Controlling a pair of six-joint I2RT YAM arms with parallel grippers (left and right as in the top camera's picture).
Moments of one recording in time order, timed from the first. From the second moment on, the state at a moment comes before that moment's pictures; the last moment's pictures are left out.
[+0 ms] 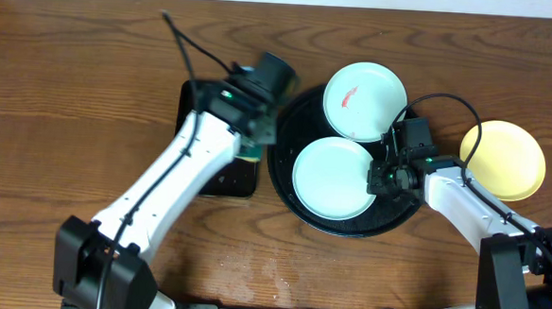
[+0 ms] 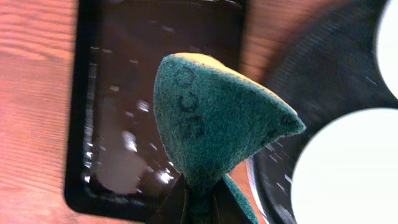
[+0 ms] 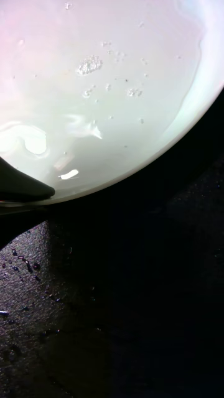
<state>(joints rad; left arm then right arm) -0.46 1.67 1.44 -1.03 -0.26 -0.53 0.22 1.64 0.82 -0.47 -0.13 0.30</state>
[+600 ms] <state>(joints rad) -0.24 1.65 1.23 -0.93 -0.04 -0.48 0.22 1.64 0.82 -0.46 -0.11 0.24</state>
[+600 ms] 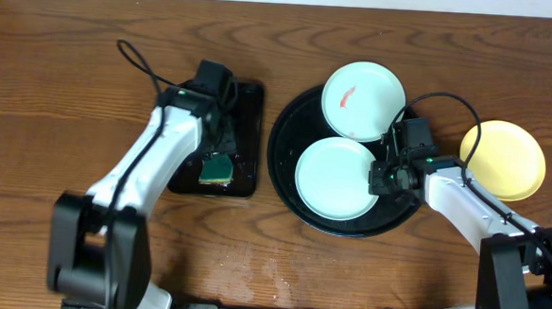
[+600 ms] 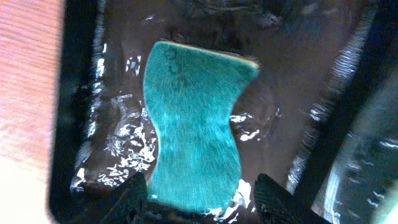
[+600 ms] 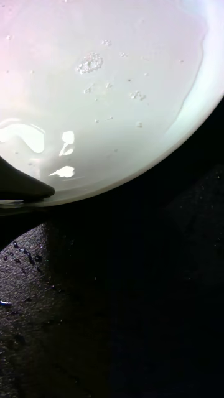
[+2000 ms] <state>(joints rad) -0.24 1.10 1.25 -1.10 -0.01 -0.47 0.43 1.36 0.94 -0.23 0.19 -0.08</state>
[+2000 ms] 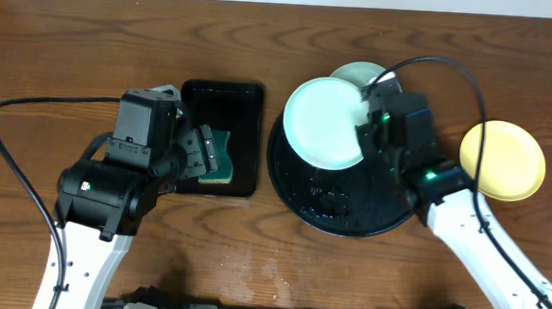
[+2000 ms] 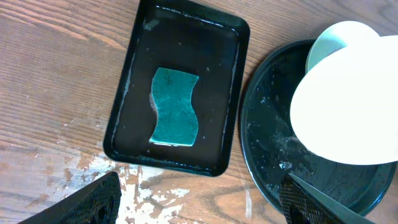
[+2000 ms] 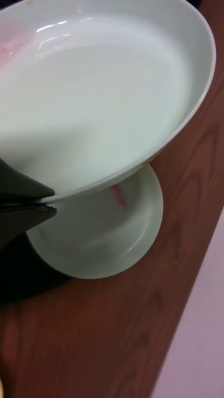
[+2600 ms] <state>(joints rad) -0.24 1.10 1.25 -1.10 -0.01 -0.47 0.85 1.27 0.94 -0.30 0.95 -0.21</state>
